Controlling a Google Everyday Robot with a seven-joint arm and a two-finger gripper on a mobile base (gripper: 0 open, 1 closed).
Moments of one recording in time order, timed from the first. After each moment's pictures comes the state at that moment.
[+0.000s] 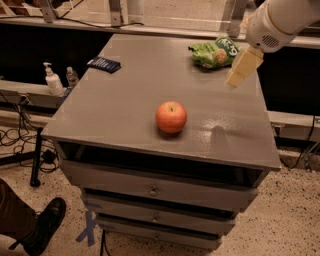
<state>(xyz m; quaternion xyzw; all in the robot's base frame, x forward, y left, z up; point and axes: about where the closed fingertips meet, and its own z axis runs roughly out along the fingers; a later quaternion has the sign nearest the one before) 0.630 -0.194 0.964 -0.57 0.76 -0.05 0.31</state>
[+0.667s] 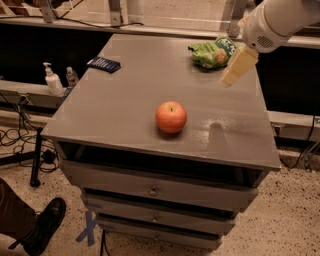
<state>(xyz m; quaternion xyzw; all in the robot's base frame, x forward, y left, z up) 0.643 -0.187 0.961 -0.56 0.76 -0.05 0.33</state>
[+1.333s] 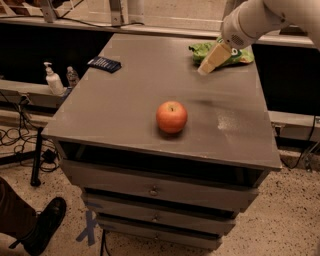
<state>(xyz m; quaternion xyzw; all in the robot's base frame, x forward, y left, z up) 0.730 -0.170 0.941 -0.51 0.76 -0.04 0.39</state>
